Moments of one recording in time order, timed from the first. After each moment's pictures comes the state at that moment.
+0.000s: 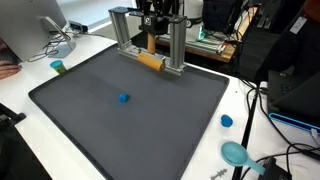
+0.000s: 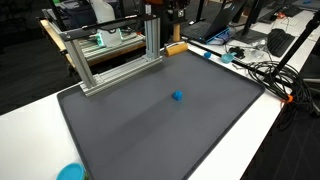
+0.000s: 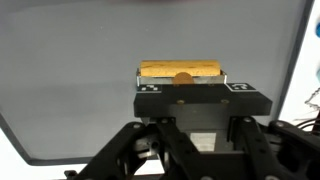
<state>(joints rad) 0.01 -0.16 0.16 -2.28 -0.08 2.30 0.33</state>
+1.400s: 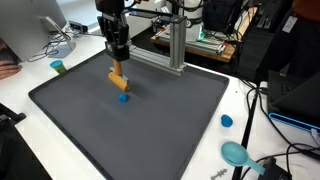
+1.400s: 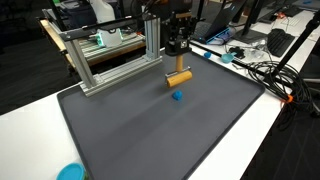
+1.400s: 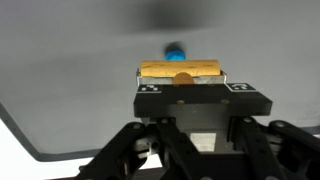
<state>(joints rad) -0.02 0.17 0.02 -2.05 -0.10 2.43 0.25</state>
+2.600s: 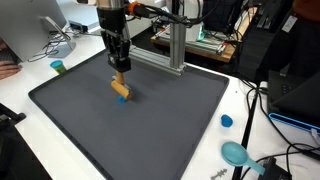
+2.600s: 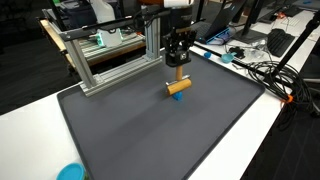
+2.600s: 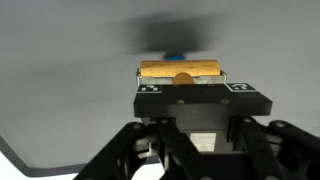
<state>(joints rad) -0.01 0.26 0.01 -2.04 -0.09 2.50 0.26</state>
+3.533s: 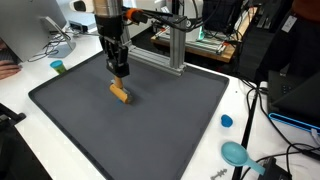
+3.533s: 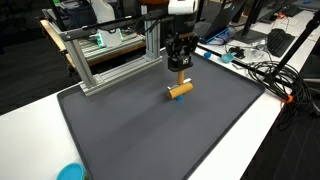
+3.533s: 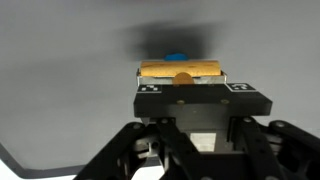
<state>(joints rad) 0.02 0.32 -0.02 -1.98 -0.09 2.49 0.26</state>
